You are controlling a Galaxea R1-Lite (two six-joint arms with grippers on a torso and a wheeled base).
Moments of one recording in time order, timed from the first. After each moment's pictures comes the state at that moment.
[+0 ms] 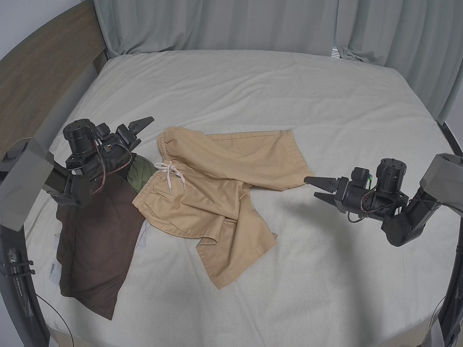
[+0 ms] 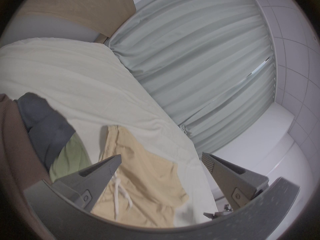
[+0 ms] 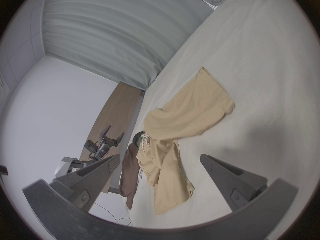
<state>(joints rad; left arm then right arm) -0.02 2.26 -1.30 -0.99 -0.47 -0.81 0.16 2.19 -0.82 -1.18 0.68 0.74</state>
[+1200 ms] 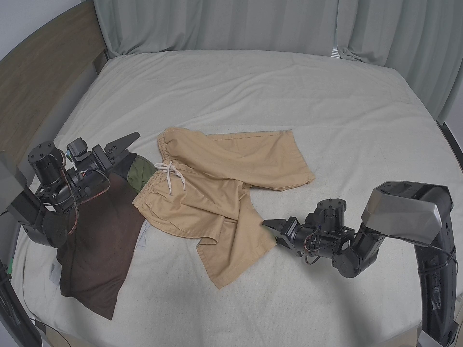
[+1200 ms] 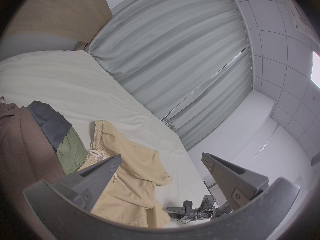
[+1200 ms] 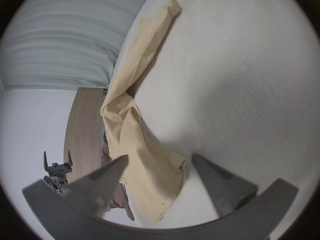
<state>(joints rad) 0.01 2.00 -0.74 -1.40 -0.62 -0.76 0.43 2.47 -0.91 -1.12 0.31 1.05</state>
